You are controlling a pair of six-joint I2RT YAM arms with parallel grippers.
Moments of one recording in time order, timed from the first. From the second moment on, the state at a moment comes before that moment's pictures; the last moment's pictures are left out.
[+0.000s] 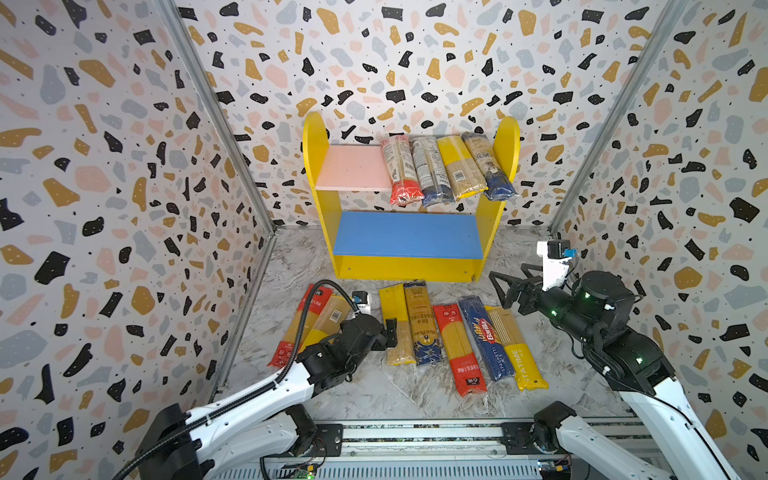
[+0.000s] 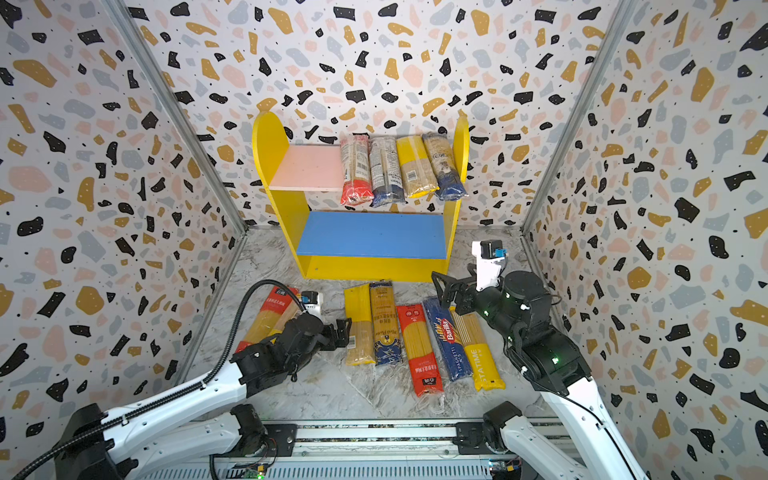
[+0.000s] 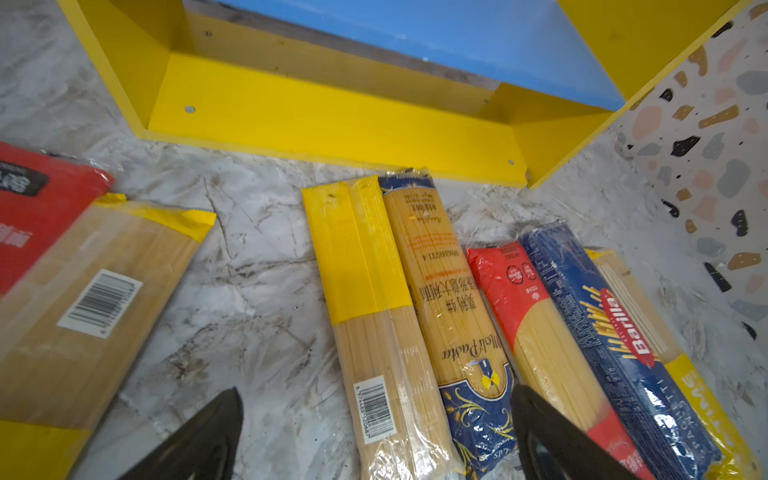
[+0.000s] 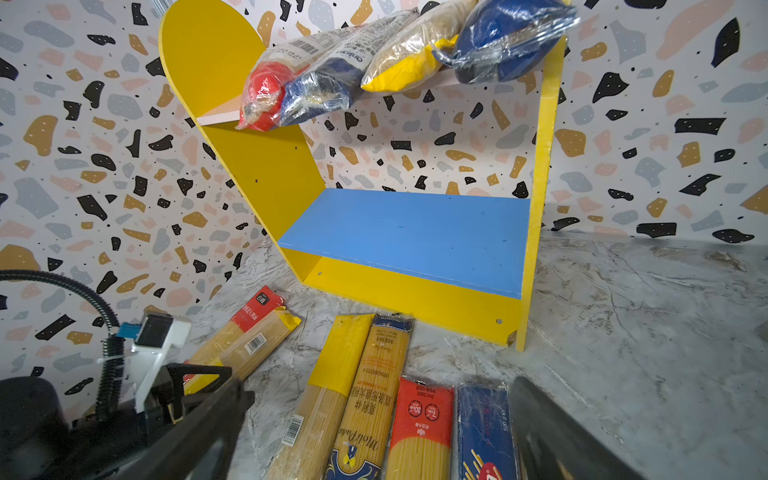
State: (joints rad) left arm -0.88 1.00 0.59 -0.25 -0.40 -0.69; right arm 0.48 0.76 1.12 -0.57 -0.09 0.26
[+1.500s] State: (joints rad) left arm -0.99 1.61 0.63 -0.01 -0.52 -0.82; right arm 0.49 0.75 1.03 -0.56 -0.04 0.25
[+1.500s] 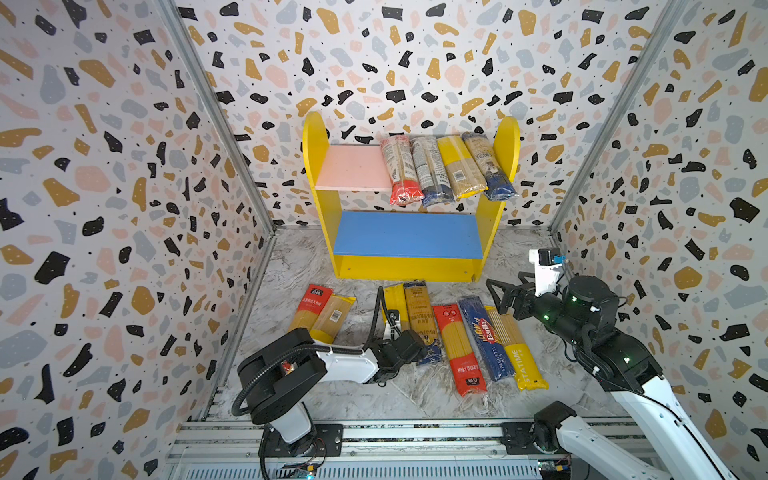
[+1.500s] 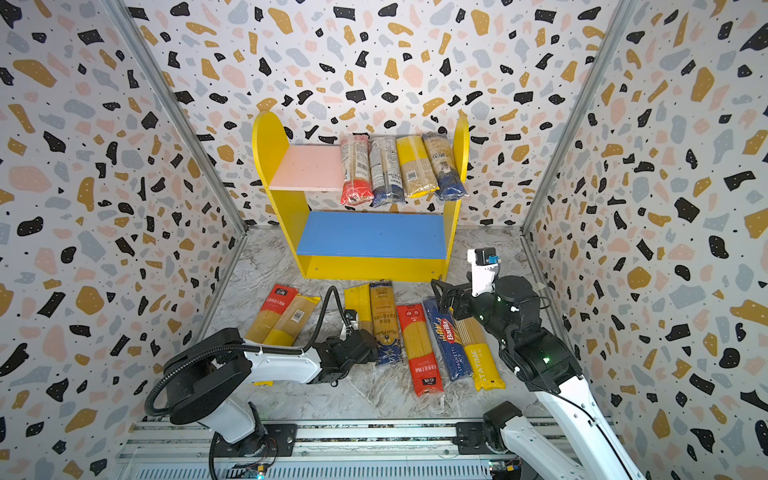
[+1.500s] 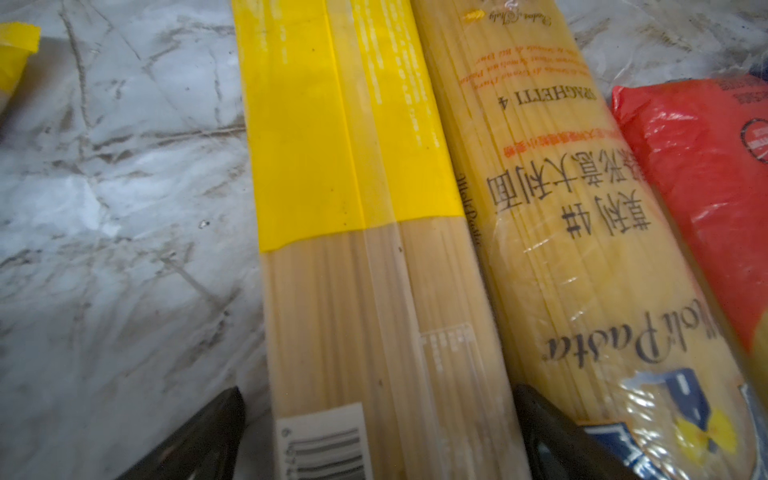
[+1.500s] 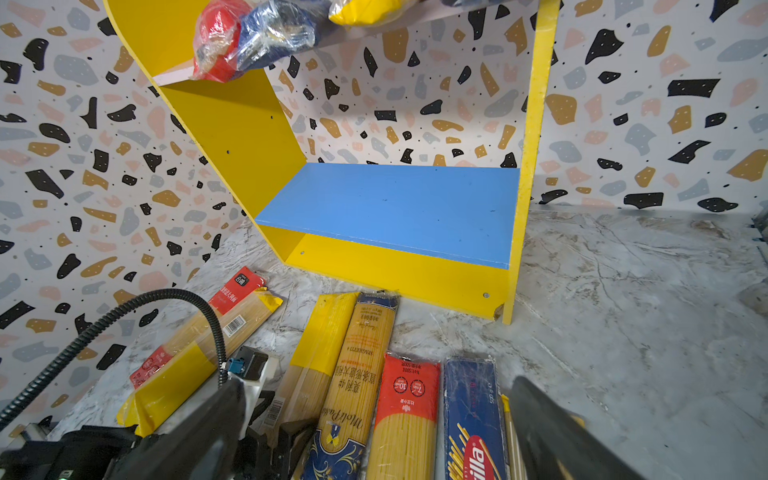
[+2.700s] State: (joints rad) left arm -0.97 1.65 0.59 0.12 -0.57 -0.80; right arm 0.49 0.78 1.00 -0.53 -0.05 0.24
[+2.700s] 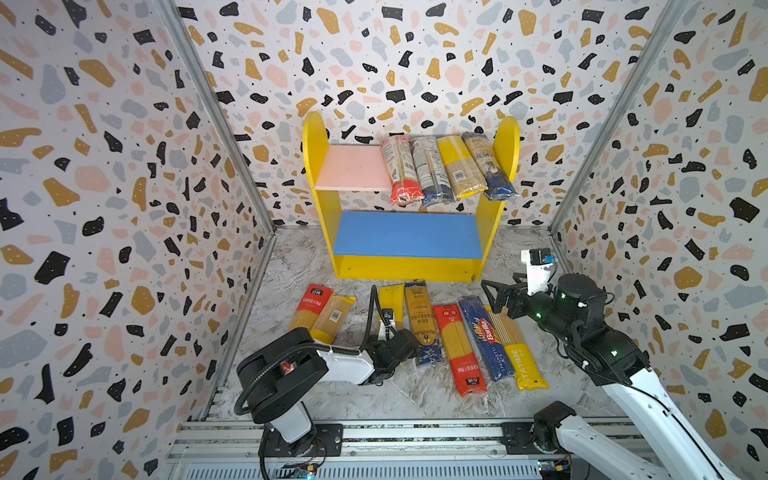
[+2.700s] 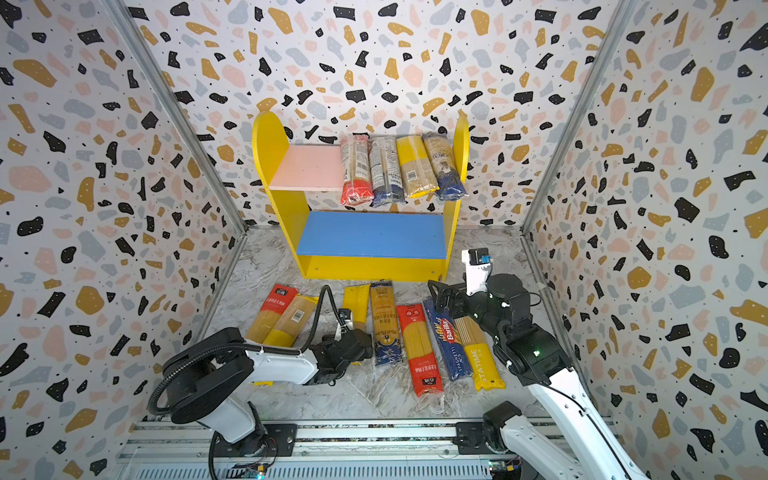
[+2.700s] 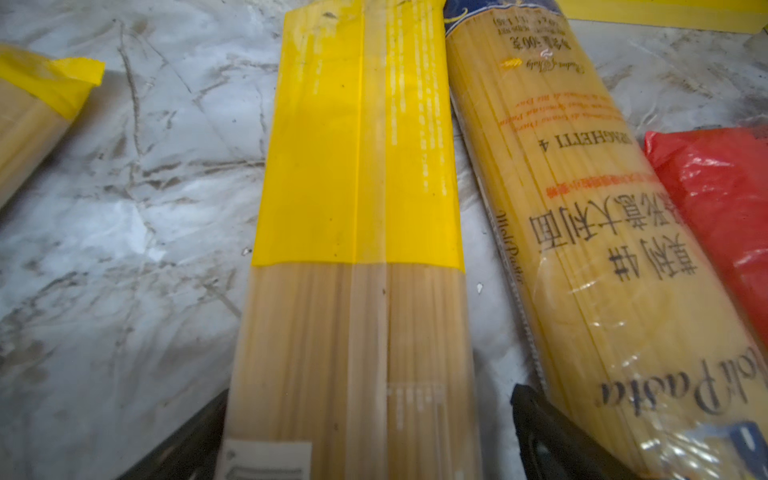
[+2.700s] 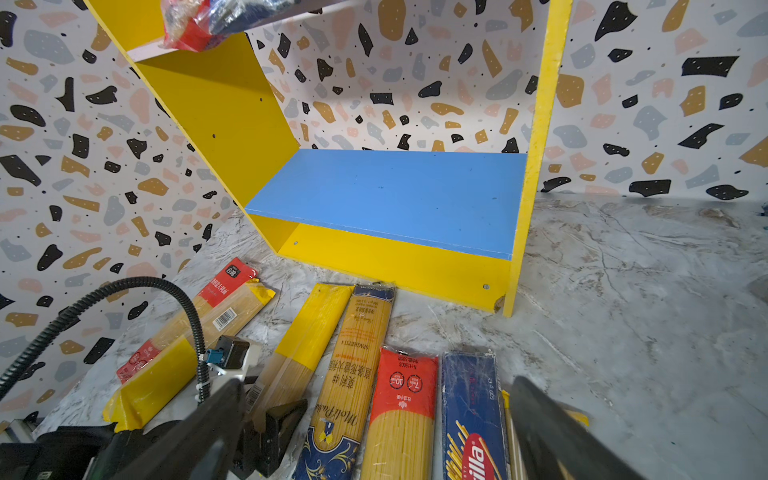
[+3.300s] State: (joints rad) left arm -0.97 1.48 0.49 0.13 -0.51 -0.84; right arm 0.49 0.80 1.00 -0.51 -0.06 0.23
